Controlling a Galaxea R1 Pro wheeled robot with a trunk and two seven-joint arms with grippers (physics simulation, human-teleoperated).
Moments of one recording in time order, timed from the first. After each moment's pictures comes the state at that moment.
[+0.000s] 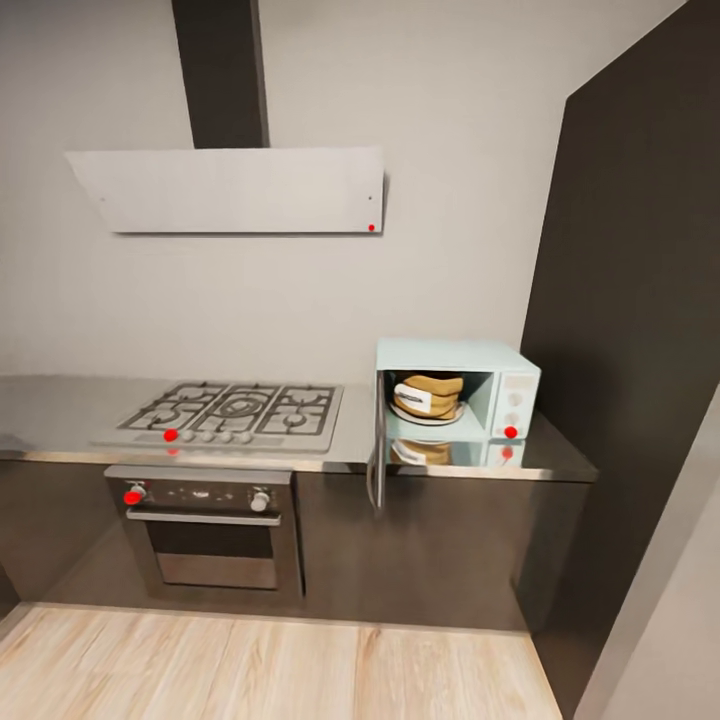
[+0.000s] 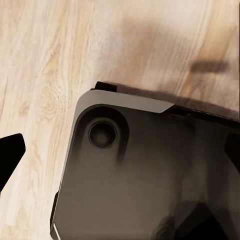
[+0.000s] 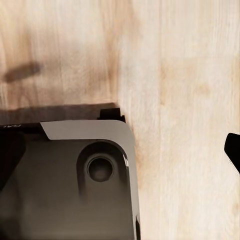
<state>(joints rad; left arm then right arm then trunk) 0.00 -0.01 0.05 -0.15 0.20 -0.08 0.02 -0.18 -0.09 -0.47 0.03 0.39 -0.08 0.05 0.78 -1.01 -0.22</state>
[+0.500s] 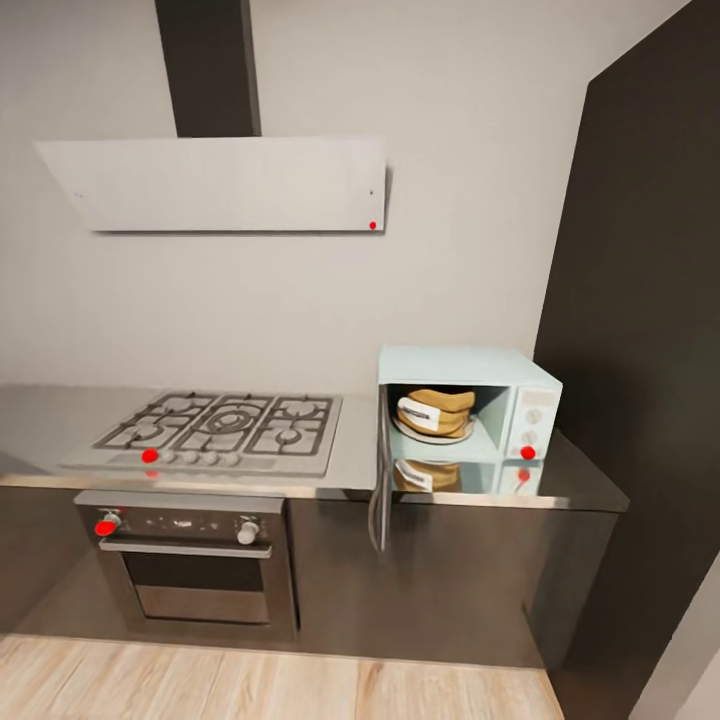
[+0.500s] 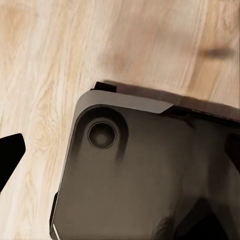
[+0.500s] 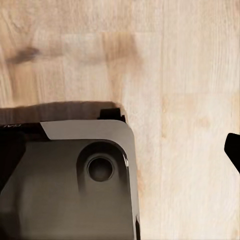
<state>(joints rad) 0.00 -0.01 0.05 -0.15 0.20 -0.08 0.02 -0.18 -0.09 -0.47 0.03 0.39 -0.08 0.05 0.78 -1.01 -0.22</state>
